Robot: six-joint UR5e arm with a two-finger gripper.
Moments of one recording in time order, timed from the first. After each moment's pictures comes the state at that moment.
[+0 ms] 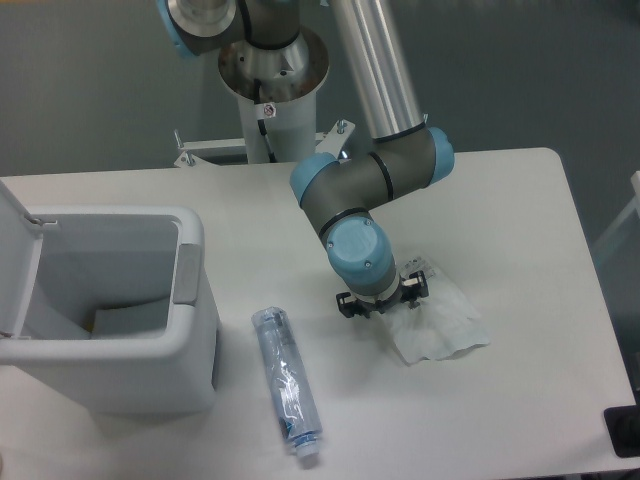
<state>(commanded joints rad) 2.45 -2.10 -1.75 -0.86 1.84 0.26</state>
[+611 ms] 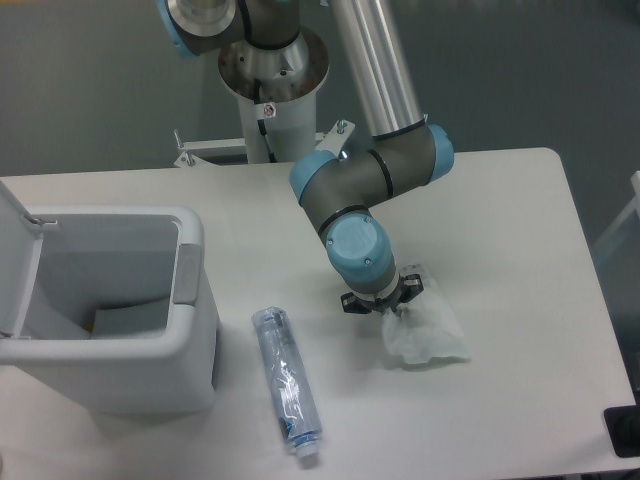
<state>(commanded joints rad) 2.45 -2.10 -1.75 -0.86 1.83 0.24</state>
